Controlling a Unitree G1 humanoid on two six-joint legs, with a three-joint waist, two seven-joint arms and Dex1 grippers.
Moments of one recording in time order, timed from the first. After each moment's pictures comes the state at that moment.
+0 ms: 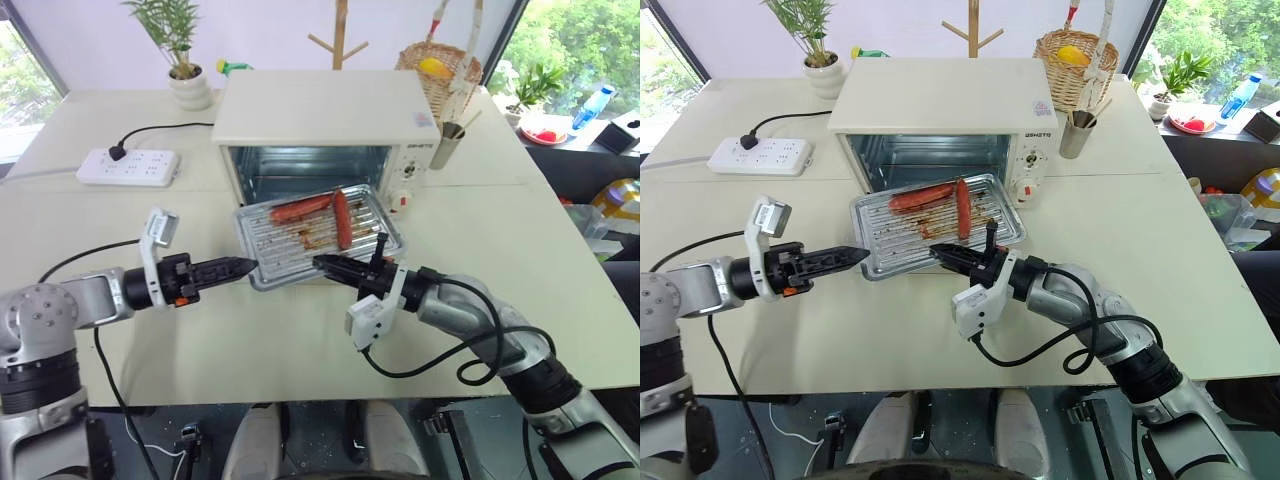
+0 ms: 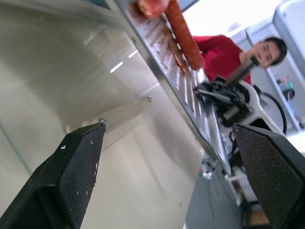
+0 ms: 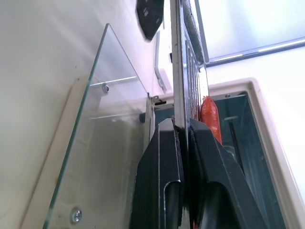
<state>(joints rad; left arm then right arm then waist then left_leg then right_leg) -0.39 0.58 0.45 -0.13 -1.07 1.47 -0.74 -0.38 -0.60 0.37 -0.16 -0.58 -0.54 0.42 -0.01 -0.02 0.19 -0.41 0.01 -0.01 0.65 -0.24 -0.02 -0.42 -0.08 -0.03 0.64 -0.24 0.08</state>
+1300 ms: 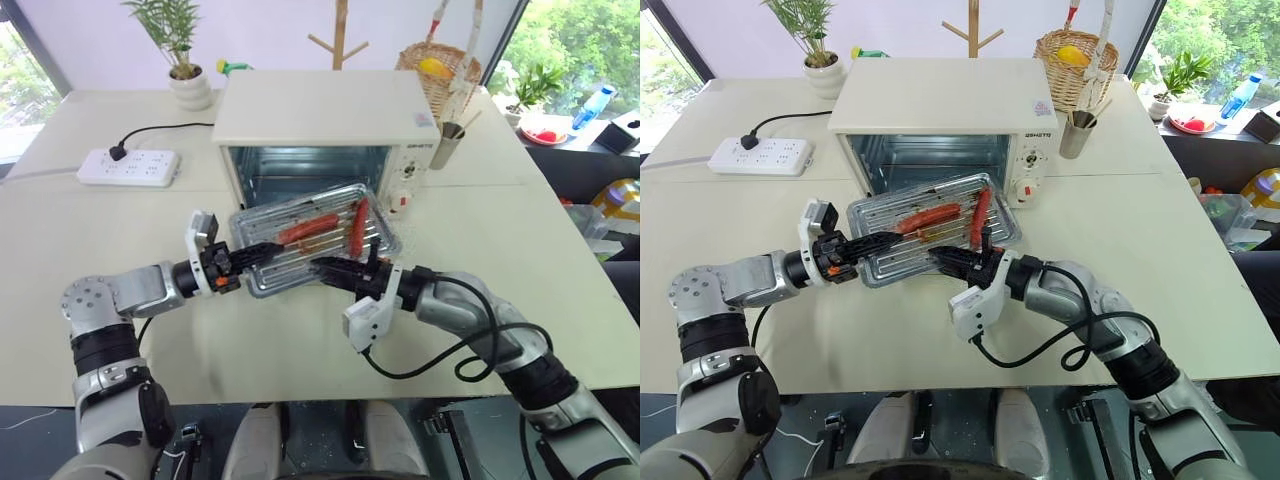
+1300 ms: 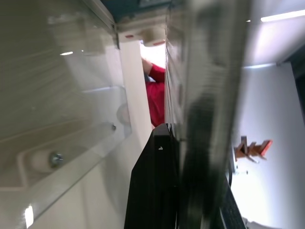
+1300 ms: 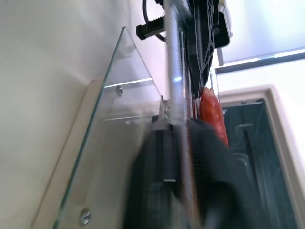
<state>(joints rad) -0.52 0.38 0.54 0.31 -1.50 1.58 -0.17 -0.39 -0.61 0.36 -0.17 -0.57 -0.55 0.50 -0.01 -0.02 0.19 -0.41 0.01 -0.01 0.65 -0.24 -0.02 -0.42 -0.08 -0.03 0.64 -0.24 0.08</state>
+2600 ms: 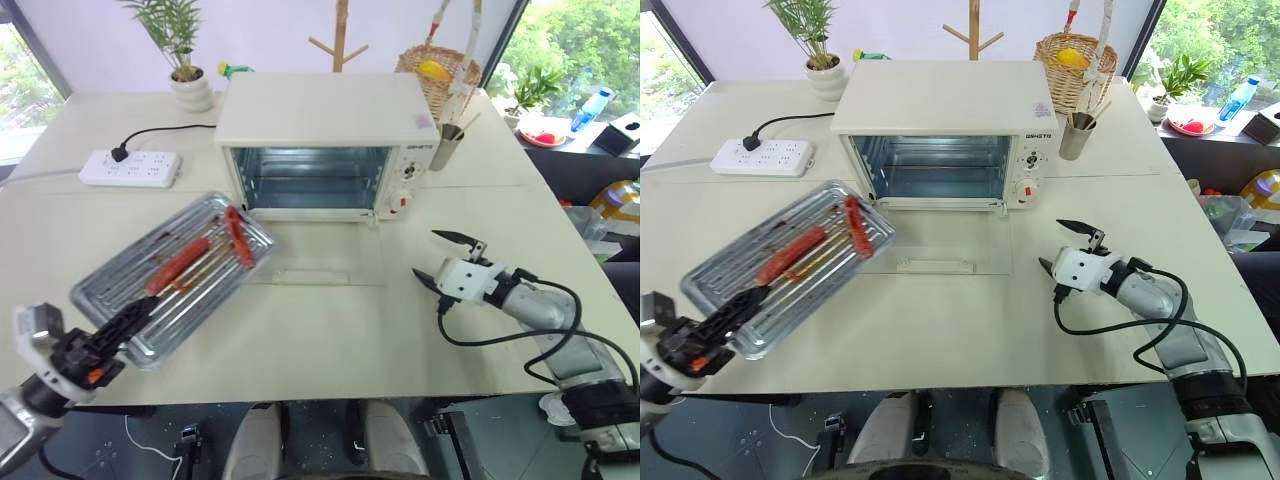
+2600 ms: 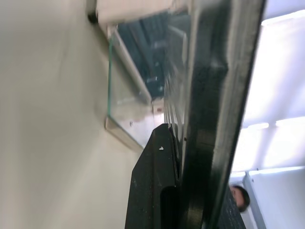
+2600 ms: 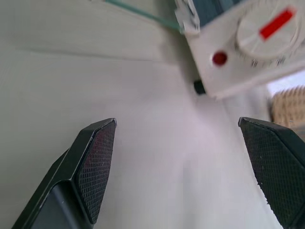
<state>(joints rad) 0.36 0.58 0.85 -0.15 -1.94 1.19 -0.28 -0.21 -0.72 0.04 0.17 -0.23 -0.33 0.56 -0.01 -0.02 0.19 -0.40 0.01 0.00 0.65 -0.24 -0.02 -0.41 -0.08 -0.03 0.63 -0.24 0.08</state>
